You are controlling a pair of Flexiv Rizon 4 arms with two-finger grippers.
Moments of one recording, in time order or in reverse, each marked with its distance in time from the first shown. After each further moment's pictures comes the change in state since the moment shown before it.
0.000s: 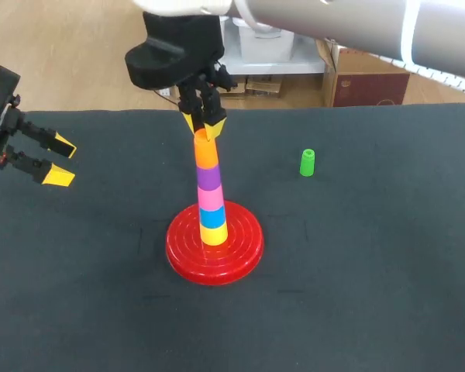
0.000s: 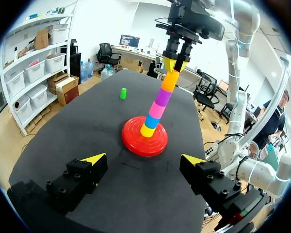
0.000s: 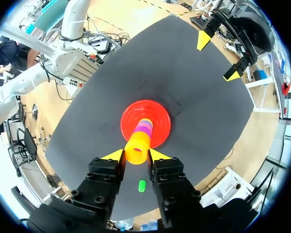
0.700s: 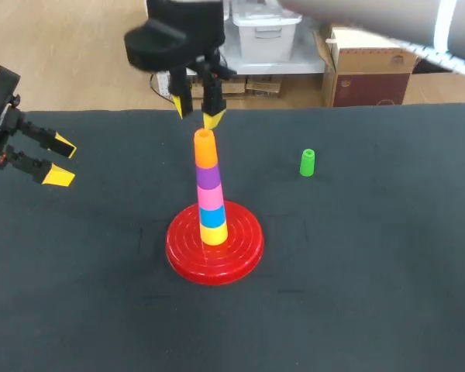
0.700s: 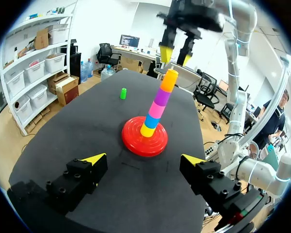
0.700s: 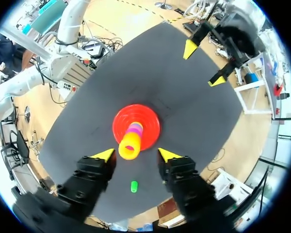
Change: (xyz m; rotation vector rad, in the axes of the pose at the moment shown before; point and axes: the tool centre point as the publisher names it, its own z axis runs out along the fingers) left arm 0.000 0.000 0.000 0.000 0.000 0.000; right arm -0.001 -0.008 -0.031 0.101 -0.045 -0.007
